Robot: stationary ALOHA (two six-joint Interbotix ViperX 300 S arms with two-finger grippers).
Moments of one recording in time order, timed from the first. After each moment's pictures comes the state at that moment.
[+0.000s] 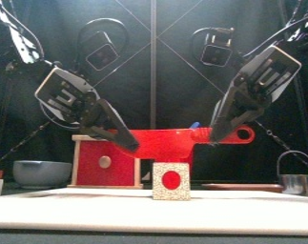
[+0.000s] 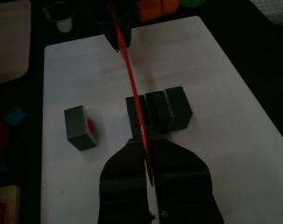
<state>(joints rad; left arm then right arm) -0.09 0.08 0.88 0.15 -0.52 0.00 0.07 -0.12 0.89 -0.06 -0.13 0.19</state>
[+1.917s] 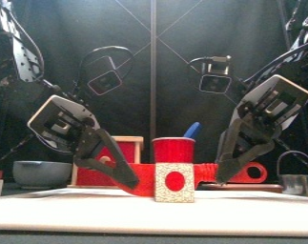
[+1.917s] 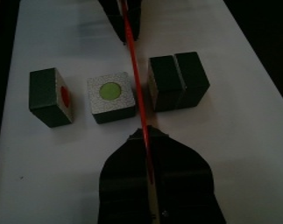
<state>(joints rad) -0.15 0.25 0.87 0.02 -0.56 0.00 0.12 0.05 0.89 0.06 -0.19 0.19</state>
